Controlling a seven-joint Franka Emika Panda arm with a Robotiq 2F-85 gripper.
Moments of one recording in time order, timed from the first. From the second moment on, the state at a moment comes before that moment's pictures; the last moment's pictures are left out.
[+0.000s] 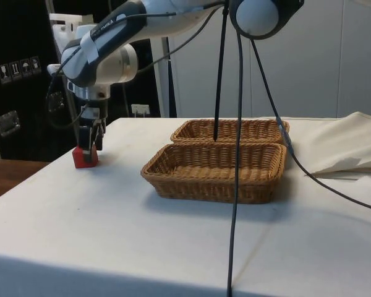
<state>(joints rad) 0.17 1.19 -0.52 -1.00 0.70 2.21 -0.65</state>
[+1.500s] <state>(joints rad) 0.18 1.16 -0.53 -0.99 0.71 2.18 -0.61</state>
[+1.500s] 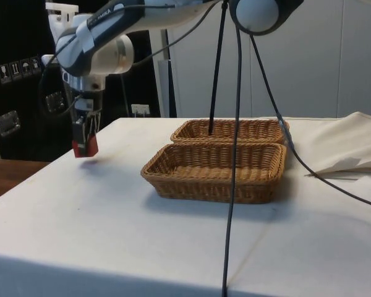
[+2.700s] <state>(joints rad) 0.26 0.97 -0.57 -1.13 0.65 2.06 -0.54</state>
